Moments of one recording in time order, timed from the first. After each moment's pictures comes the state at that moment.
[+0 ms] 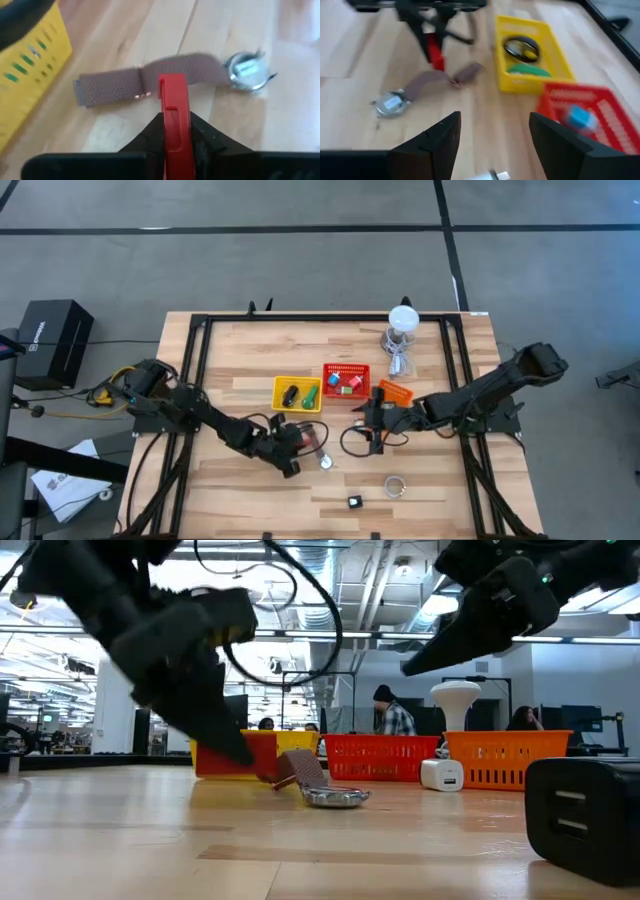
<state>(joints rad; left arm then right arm) -0.45 1.75 0.82 0.01 -0.48 -0.63 0.34 1.41 0.64 0.16 0.43 0.08</state>
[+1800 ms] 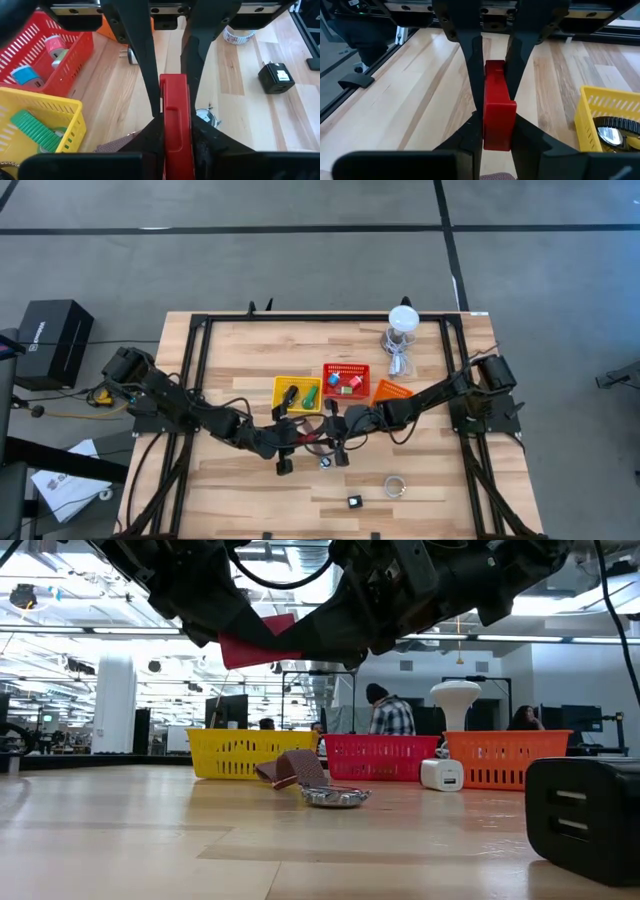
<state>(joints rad) -0.44 1.53 0.82 0.03 -0.48 -0.37 0.24 1.83 0.93 0.50 0.05 0.02</state>
